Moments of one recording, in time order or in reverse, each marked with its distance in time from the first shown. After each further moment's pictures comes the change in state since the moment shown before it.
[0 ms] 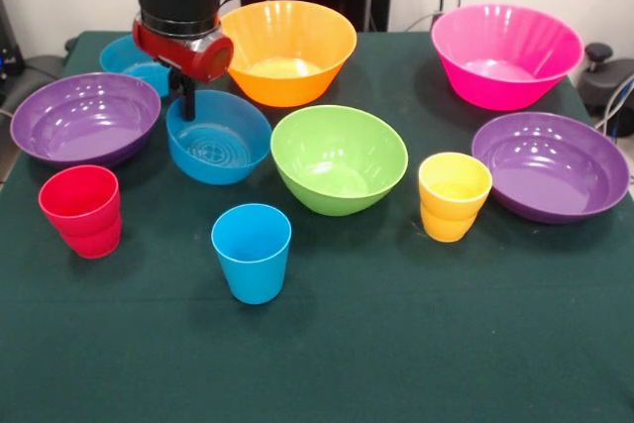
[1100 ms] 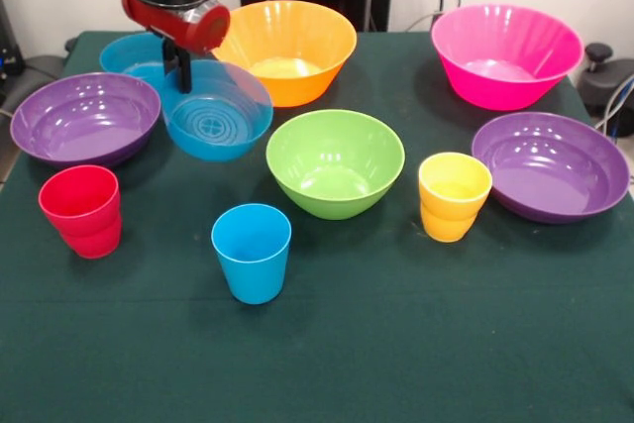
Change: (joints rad) arm 0.015 -0.072 0.016 -0.064 -0.001 0.226 0.000
